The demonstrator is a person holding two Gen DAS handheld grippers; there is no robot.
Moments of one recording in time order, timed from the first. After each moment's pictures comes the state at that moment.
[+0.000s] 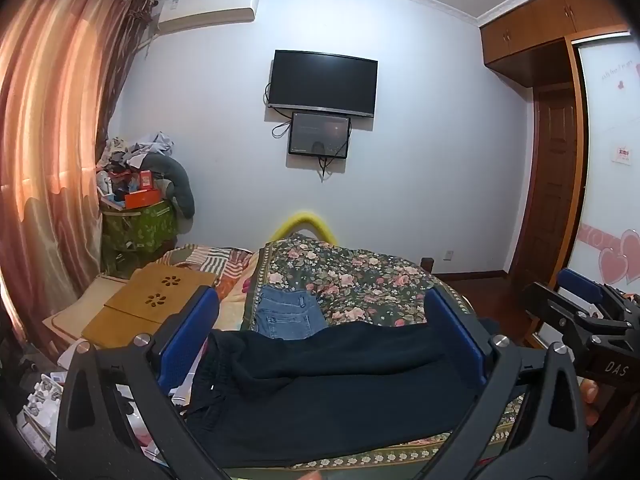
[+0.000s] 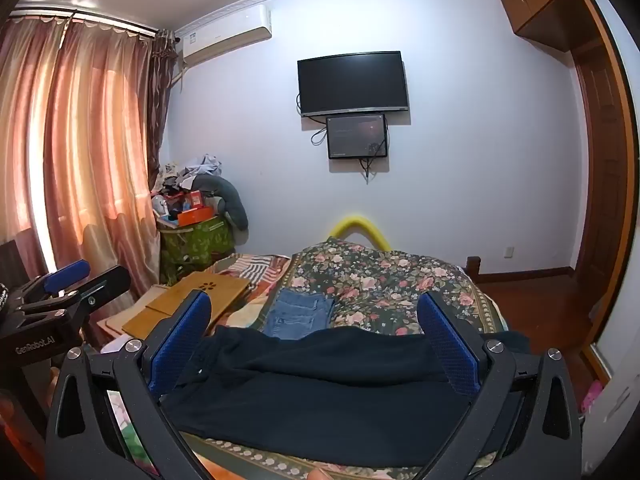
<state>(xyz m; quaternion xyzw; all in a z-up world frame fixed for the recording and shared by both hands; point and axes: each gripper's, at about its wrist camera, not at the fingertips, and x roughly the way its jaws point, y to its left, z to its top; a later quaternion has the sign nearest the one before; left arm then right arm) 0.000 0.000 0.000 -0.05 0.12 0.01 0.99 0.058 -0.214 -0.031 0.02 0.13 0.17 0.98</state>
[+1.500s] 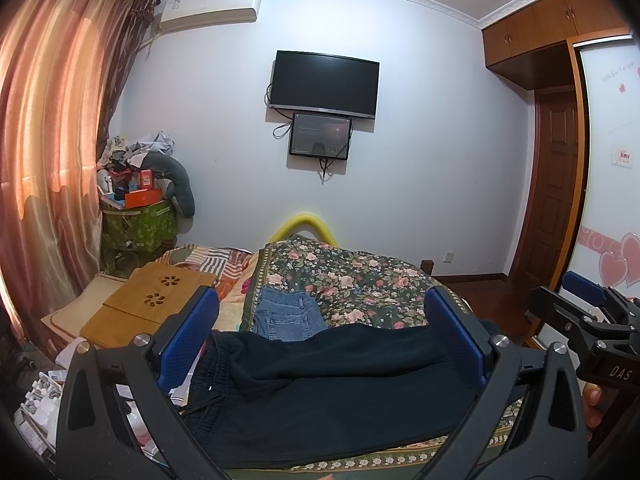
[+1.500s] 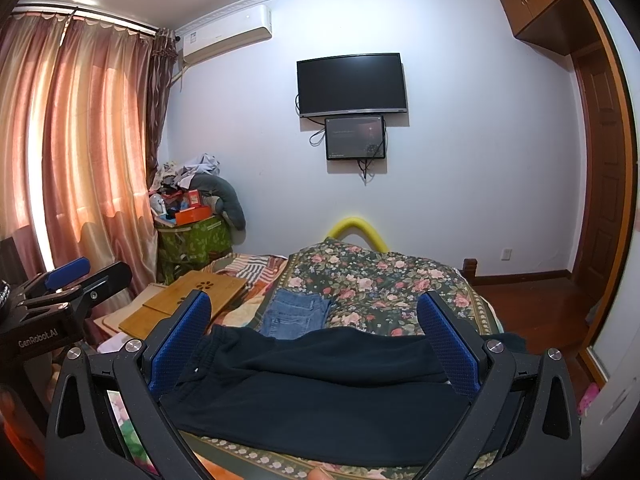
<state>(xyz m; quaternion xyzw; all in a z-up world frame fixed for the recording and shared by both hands) 0.003 -0.004 -0.002 -0.05 0.12 0.00 0.99 0.056 -0.214 -0.030 0.02 0.13 0.17 0.98</state>
